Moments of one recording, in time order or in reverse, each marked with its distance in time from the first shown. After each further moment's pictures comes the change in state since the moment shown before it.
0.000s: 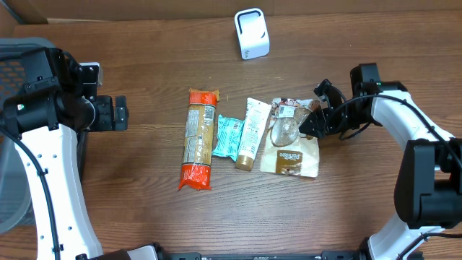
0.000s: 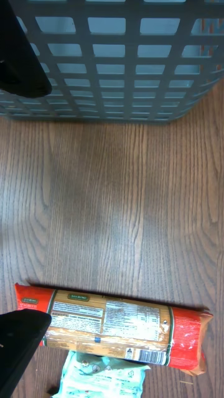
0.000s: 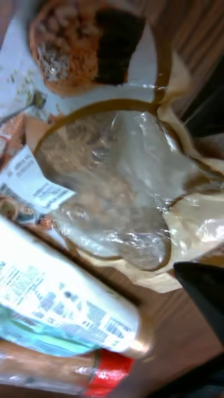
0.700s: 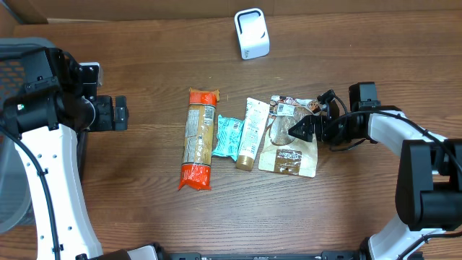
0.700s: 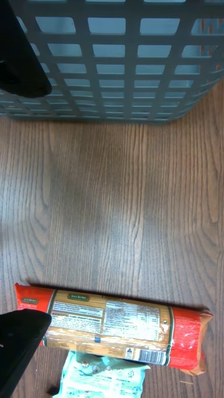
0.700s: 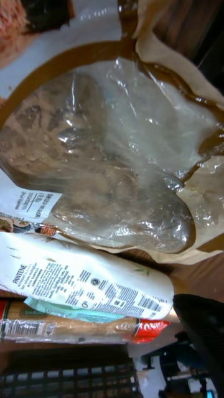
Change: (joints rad) left arm 0.000 0.000 0.000 0.000 0.000 0.000; right arm -0.003 -0.011 -0.216 0.308 -0.164 0.304
